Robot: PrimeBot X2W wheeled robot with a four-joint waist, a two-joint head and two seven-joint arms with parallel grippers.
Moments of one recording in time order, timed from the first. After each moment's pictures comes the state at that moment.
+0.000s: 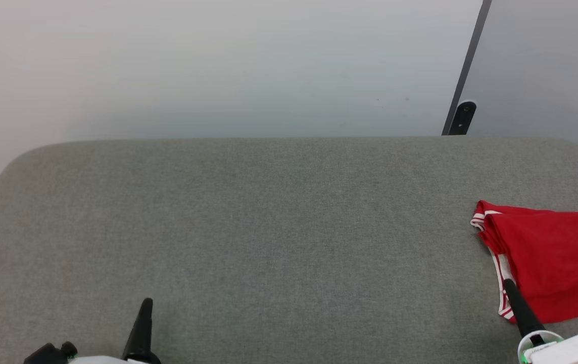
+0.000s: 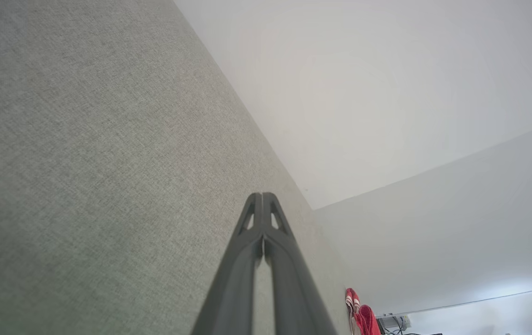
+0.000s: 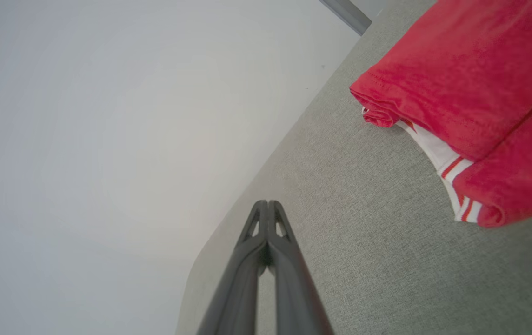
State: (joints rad) left arm 0.06 0.09 0.05 0.18 -1.09 -0.10 -0.02; right arm 0.04 -0.09 -0.09 0.12 1.12 0.13 0.16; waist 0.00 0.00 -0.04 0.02
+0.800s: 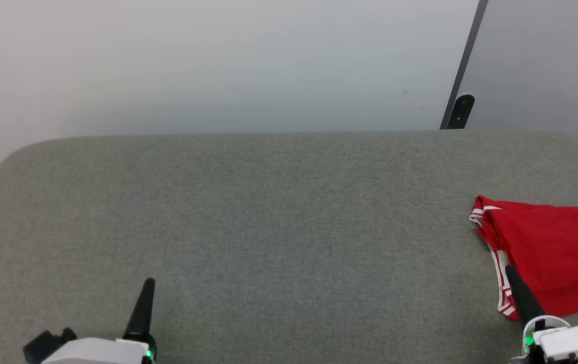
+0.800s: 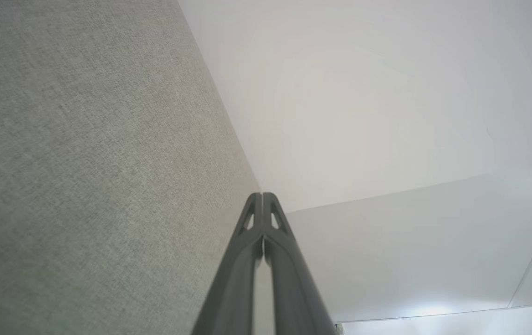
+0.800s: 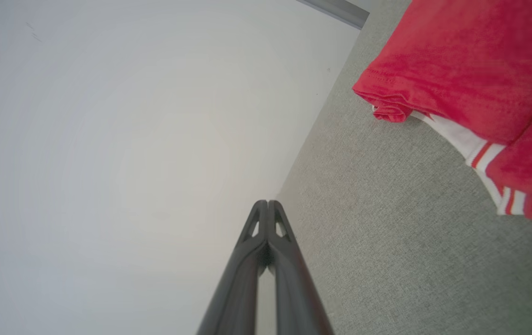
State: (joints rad) left arm -0.01 0.07 0.08 0.21 -1.31 -0.11 0.04; right arm -0.02 -0.07 -0.10 0.18 1.32 0.13 0.14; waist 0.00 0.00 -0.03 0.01
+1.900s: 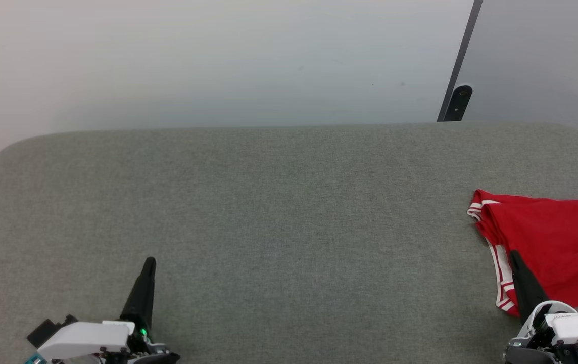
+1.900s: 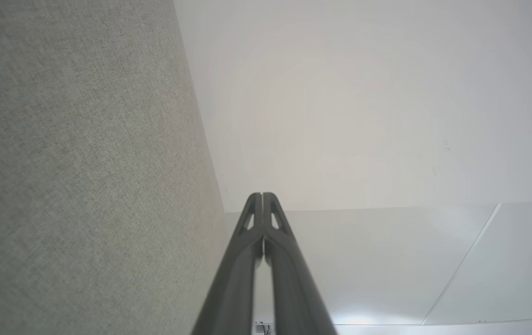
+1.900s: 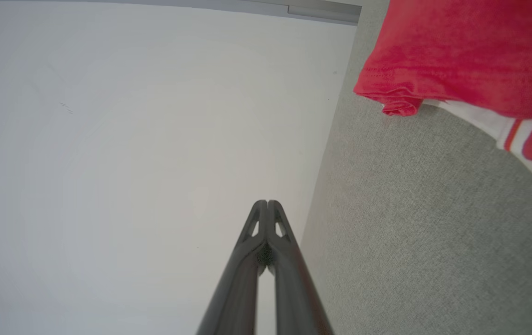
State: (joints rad) left arm -0.08 0.06 0.11 0.24 -1.55 -0.12 0.10; right arm -0.09 -0.06 -0.11 0.23 1.55 0.13 0.12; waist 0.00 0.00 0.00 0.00
